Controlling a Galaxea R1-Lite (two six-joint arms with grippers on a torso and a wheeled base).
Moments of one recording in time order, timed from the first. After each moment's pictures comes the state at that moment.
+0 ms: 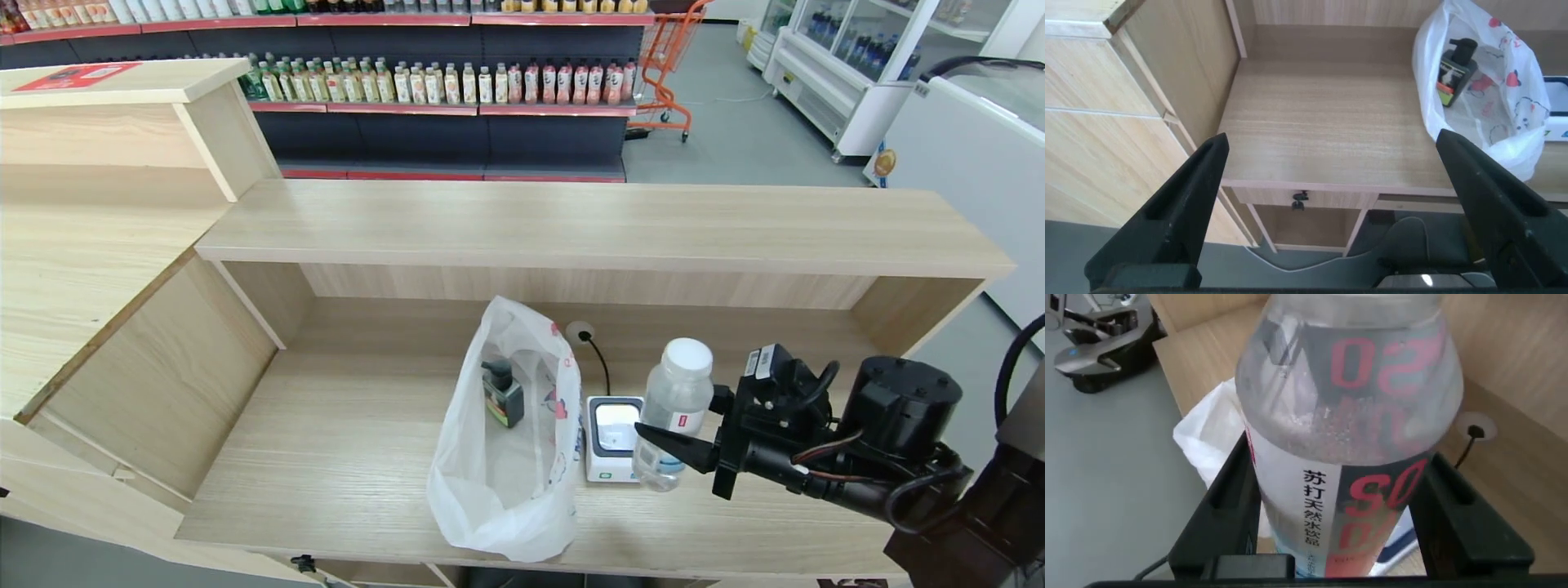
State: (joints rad) left arm 0.00 0.00 0.00 0.00 0.00 0.01; right arm 0.38 1.96 -0.34 -1.57 0.63 -0.26
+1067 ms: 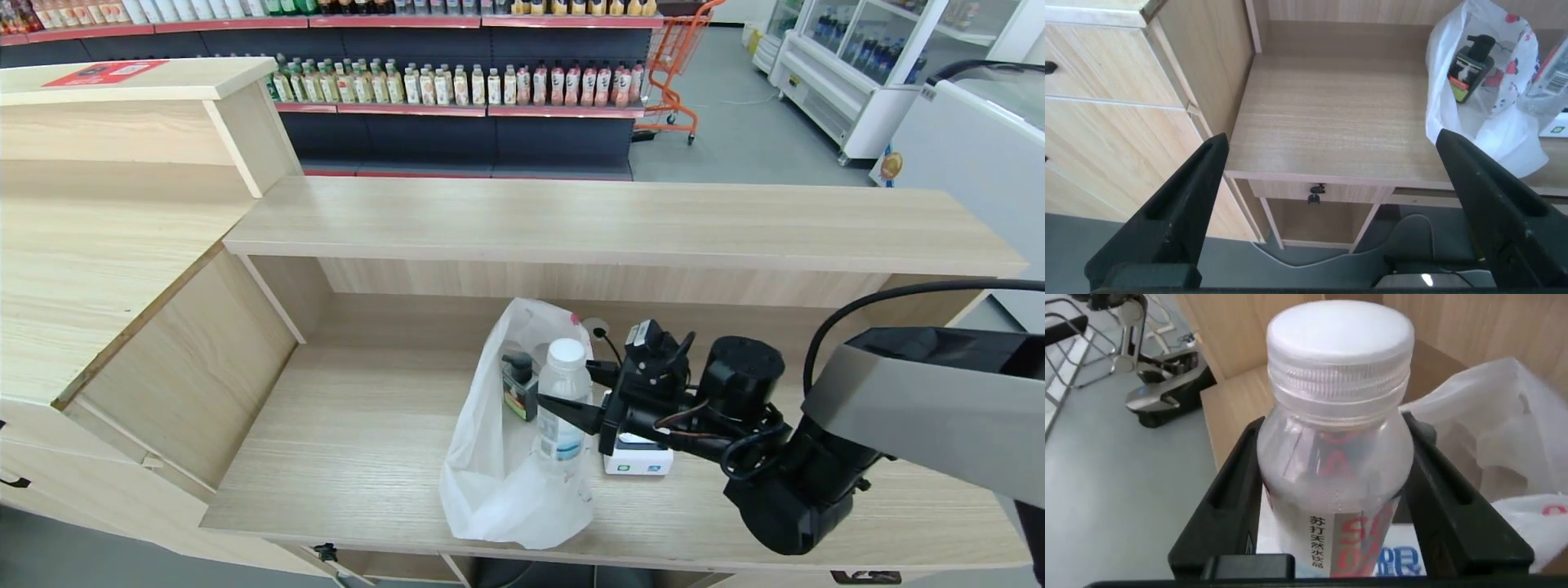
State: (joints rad) left arm 0.00 0.00 0.00 0.00 0.00 0.01; right arm 0.53 2.26 -0.79 -1.57 0.63 -0.07
